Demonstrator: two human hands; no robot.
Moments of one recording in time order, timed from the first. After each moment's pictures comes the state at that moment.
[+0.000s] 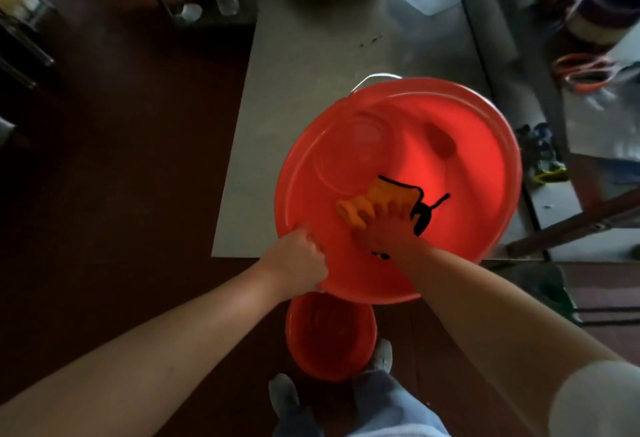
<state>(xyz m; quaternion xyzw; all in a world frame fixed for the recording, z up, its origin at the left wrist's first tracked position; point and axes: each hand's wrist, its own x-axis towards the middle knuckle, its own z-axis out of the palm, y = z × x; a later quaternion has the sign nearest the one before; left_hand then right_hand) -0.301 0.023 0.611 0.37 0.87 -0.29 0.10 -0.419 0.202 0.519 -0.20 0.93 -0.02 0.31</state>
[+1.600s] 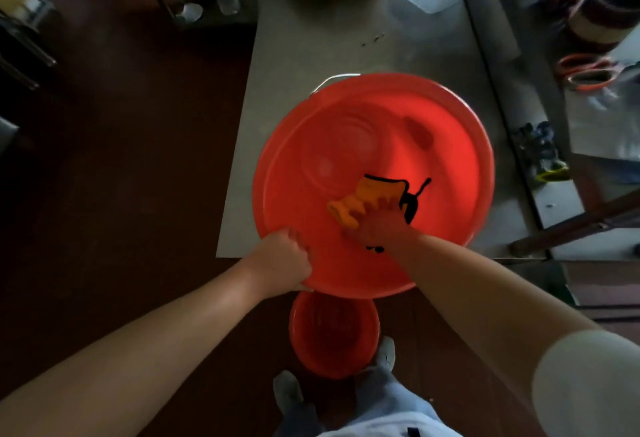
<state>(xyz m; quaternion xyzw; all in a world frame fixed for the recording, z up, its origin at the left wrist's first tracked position) -0.298 -0.009 0.609 0.35 0.88 -0.28 0.14 -0.429 0.186 0.525 -0.23 0.92 -0.02 0.31</state>
